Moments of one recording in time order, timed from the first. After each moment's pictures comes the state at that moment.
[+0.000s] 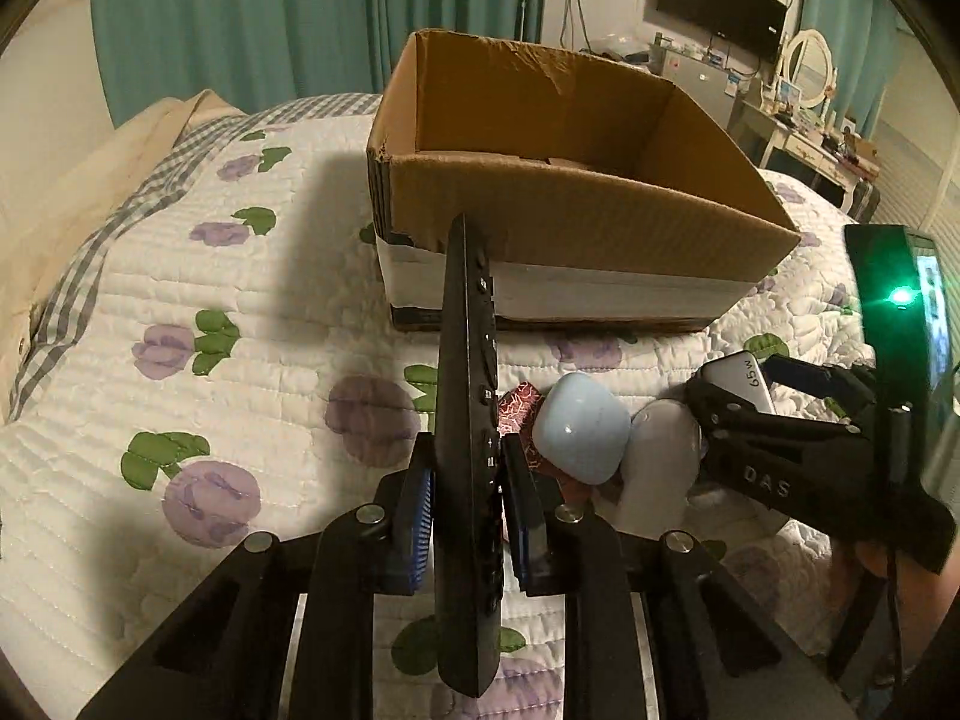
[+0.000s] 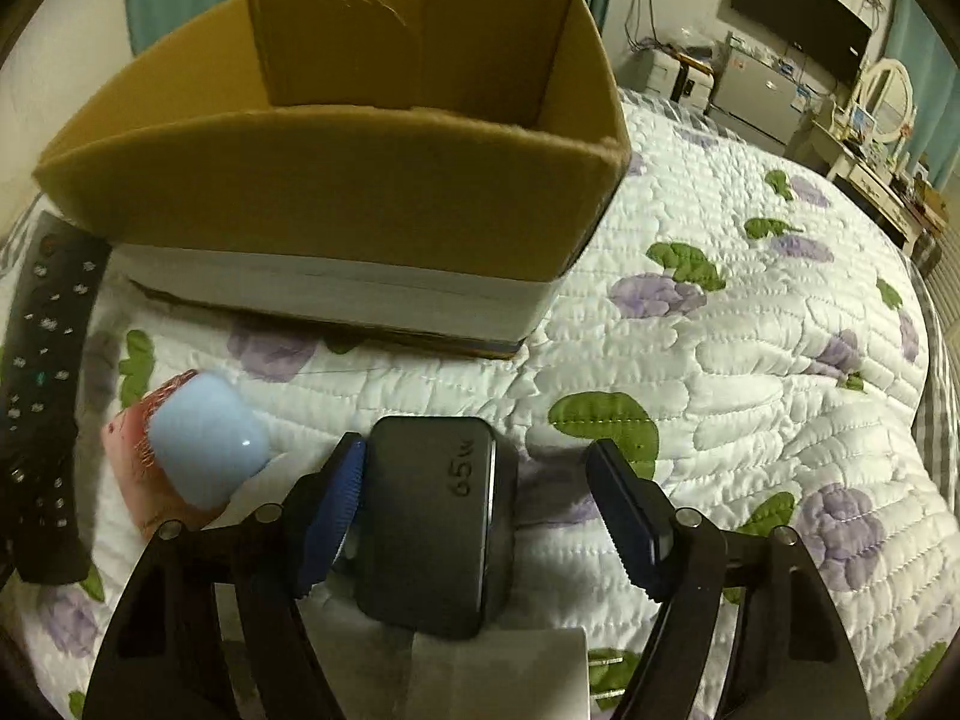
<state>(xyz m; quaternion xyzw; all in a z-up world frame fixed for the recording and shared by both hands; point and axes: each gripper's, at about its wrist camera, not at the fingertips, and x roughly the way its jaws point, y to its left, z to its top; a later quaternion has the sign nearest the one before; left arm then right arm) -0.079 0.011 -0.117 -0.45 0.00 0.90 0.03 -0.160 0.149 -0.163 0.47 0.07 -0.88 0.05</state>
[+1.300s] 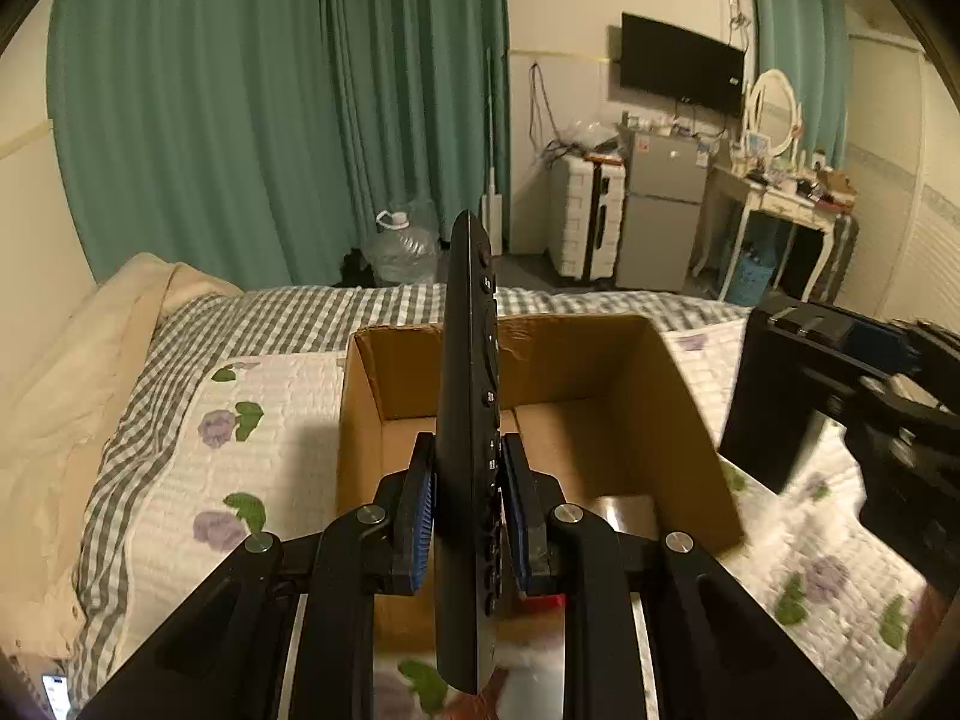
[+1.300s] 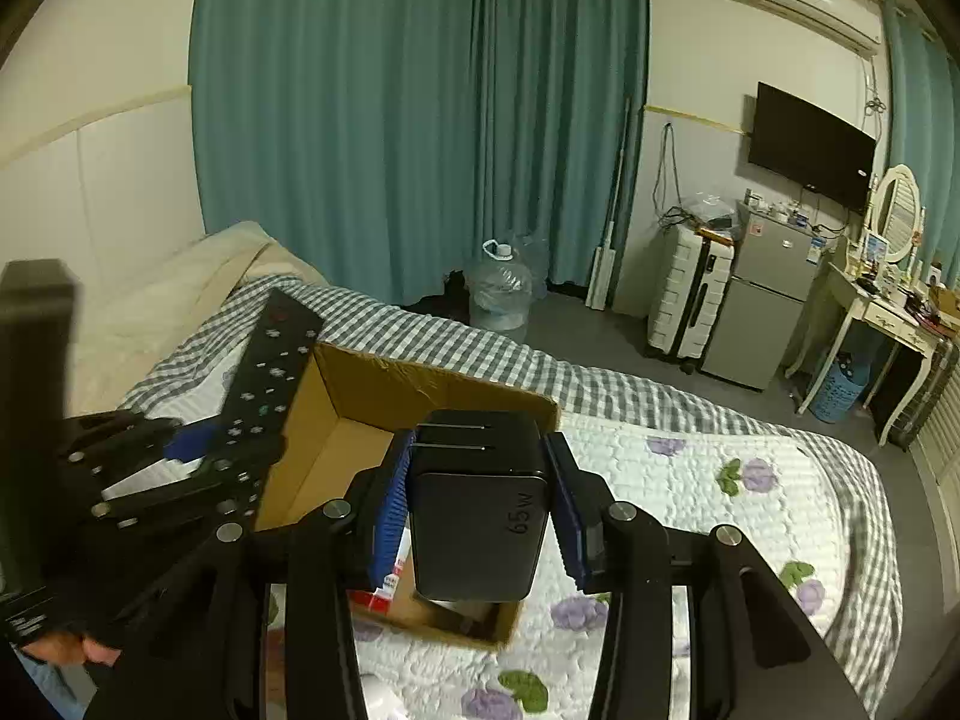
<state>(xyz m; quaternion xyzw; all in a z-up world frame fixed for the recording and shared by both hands) -0.190 0.043 -0.006 -0.34 0.04 0.94 0.04 -0.193 0.149 0.027 0.29 0.06 -0.95 0.13</state>
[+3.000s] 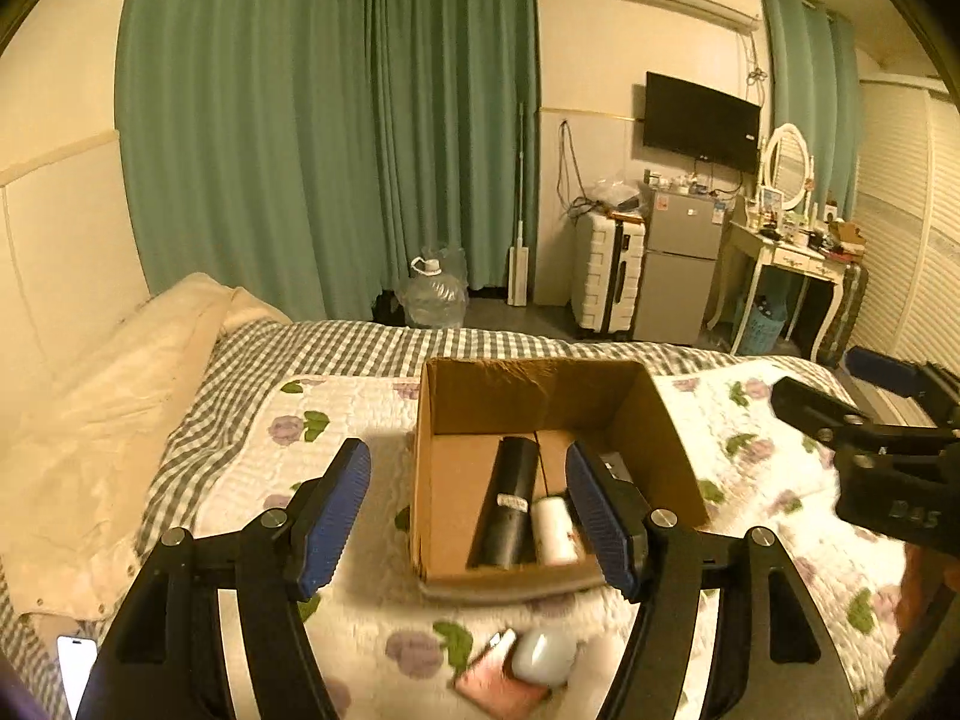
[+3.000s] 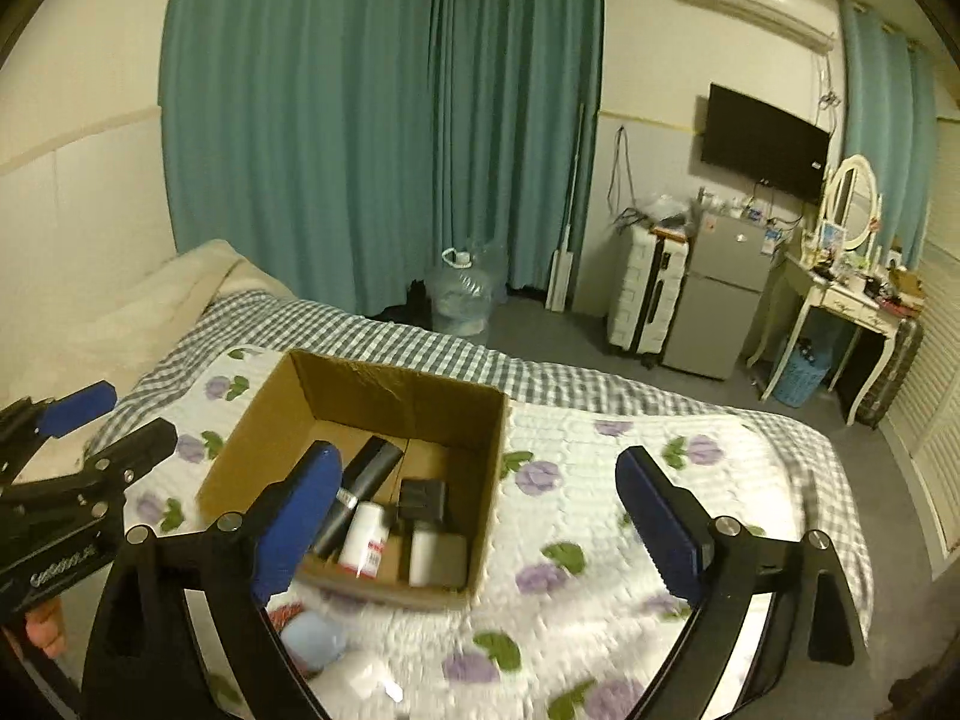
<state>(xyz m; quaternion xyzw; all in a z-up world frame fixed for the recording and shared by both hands) -0.098 0.014 0.042 -0.28 0.01 0.96 0.02 -0.128 0.173 0.054 0.28 0.05 -0.96 0.07</state>
